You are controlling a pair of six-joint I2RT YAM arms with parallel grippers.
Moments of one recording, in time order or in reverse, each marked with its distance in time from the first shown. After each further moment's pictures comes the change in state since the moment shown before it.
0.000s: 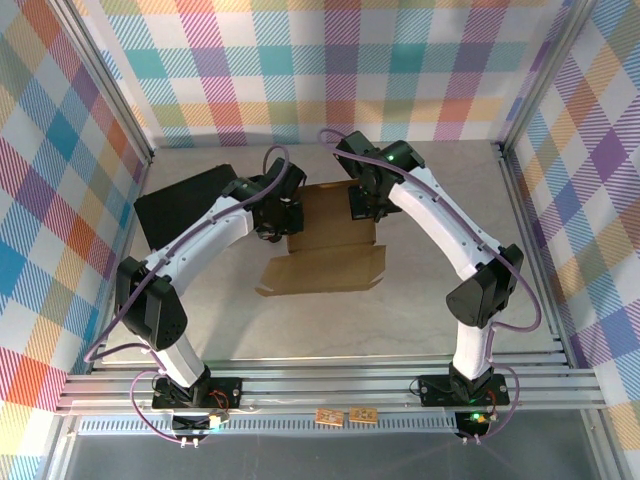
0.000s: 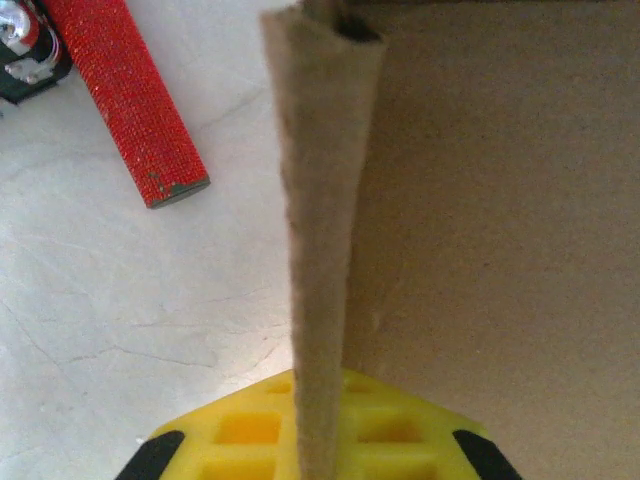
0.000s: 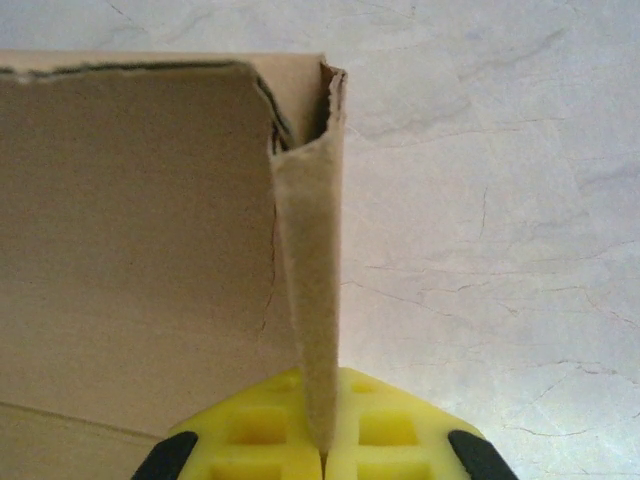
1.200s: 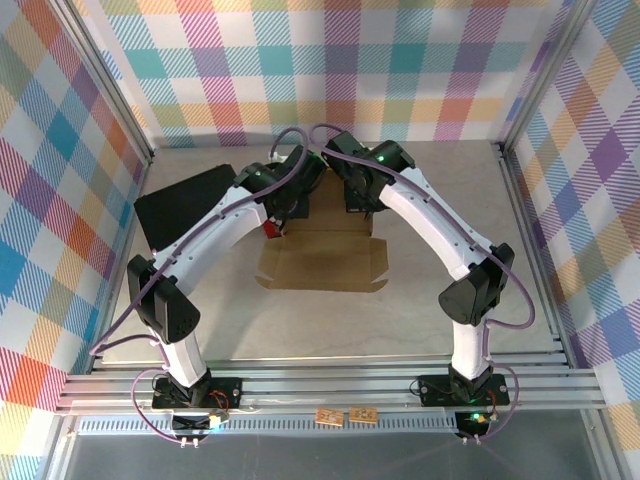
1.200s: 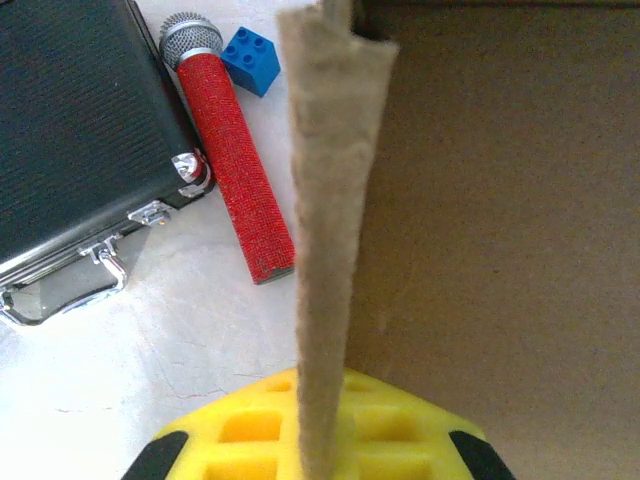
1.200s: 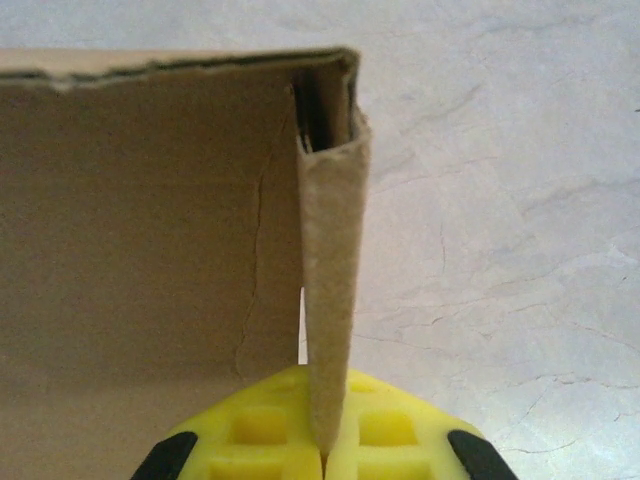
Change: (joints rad) left arm -0.098 0.083 0.270 -0.193 -0.354 -0.020; right arm 0.048 0.046 0.084 -0.021 0.177 0.131
